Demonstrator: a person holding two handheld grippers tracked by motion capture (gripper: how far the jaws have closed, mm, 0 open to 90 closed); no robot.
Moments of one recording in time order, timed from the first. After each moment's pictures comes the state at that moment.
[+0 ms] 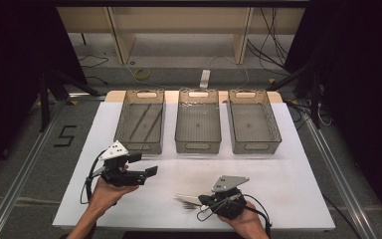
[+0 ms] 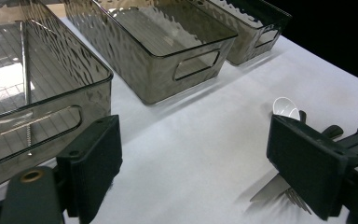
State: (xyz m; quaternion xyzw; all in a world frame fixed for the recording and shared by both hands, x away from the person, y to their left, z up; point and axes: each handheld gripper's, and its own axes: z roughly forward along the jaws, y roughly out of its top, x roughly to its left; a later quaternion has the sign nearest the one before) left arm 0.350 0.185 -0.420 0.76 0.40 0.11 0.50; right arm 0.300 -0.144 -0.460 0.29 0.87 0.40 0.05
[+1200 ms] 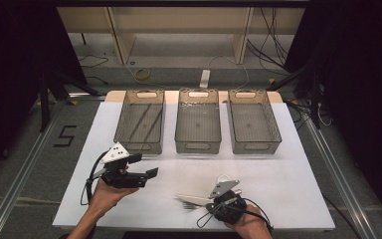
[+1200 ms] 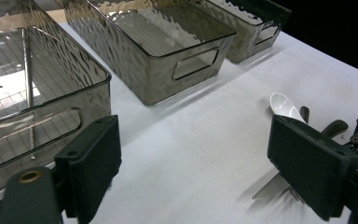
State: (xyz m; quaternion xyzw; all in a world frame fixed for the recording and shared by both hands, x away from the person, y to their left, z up) left arm 0.346 0.184 -0.420 0.77 0.38 0.12 0.50; right arm 0.296 -0.146 -0.471 0.30 0.91 0.28 0.05
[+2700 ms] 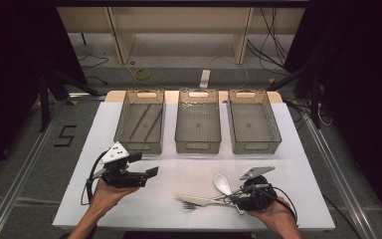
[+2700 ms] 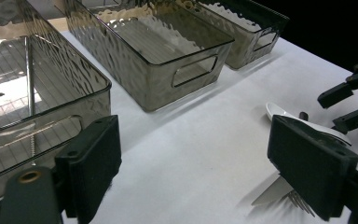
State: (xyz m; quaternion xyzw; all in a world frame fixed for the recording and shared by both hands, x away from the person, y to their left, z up) left arm 0.345 0.183 -0.418 0.76 0.38 0.13 0.51; right arm 0.317 -0.212 -0.446 0.41 0.87 0.27 0.08
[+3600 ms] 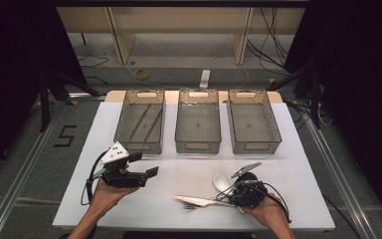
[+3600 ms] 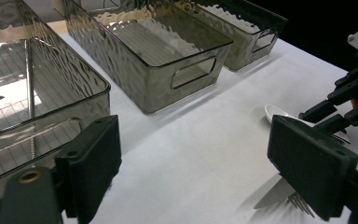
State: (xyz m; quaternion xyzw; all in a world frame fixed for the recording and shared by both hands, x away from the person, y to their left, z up) left arm 0.345 0.182 -0.418 0.76 0.38 0.13 0.51; right arm 0.332 -0.196 -0.461 0.42 0.88 0.21 0.06
